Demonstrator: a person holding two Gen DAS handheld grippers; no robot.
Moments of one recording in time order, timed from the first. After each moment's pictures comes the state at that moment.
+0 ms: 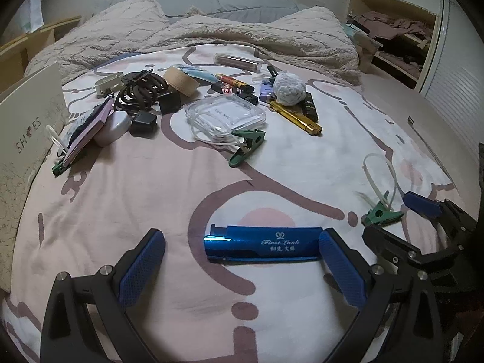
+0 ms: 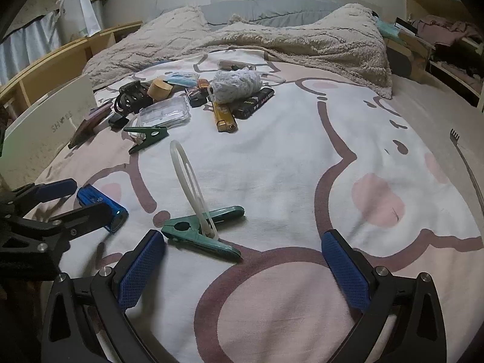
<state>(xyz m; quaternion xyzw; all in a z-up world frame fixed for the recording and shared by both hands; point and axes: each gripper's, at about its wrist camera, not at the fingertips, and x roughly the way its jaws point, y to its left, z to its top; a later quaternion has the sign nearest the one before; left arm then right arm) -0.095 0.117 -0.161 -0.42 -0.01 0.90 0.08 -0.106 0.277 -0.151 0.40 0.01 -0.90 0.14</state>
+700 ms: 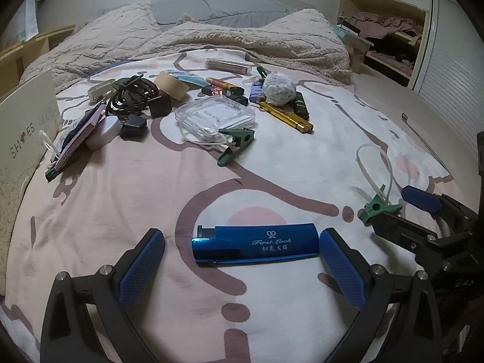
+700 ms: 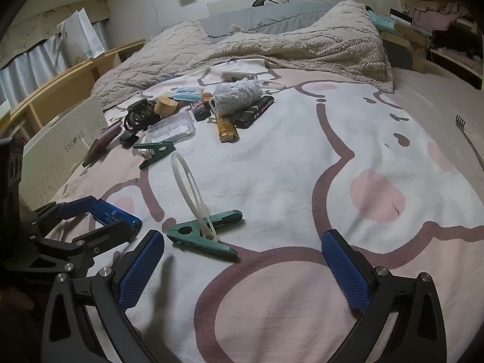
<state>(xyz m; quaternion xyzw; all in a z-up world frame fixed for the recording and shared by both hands) -0.092 0.122 -0.166 -0.40 0.00 0.91 0.09 -0.103 0.292 -0.149 0.39 -0.04 -0.91 0.17</state>
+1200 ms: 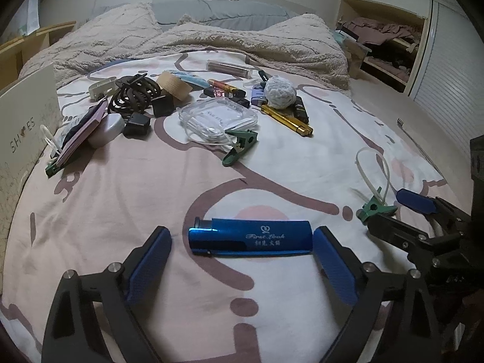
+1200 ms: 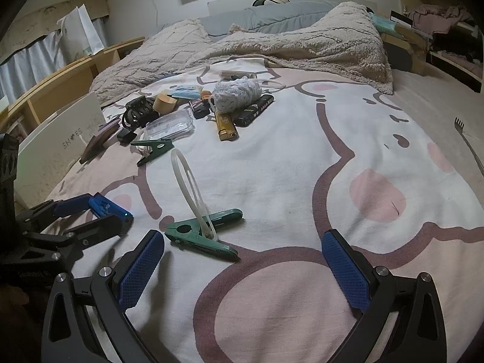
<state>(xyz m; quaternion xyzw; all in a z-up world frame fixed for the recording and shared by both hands) -0.089 0.107 -0.163 -0.40 -0.02 0.91 0.11 -0.104 0.290 -0.150 0.39 -0.03 -0.91 0.16</state>
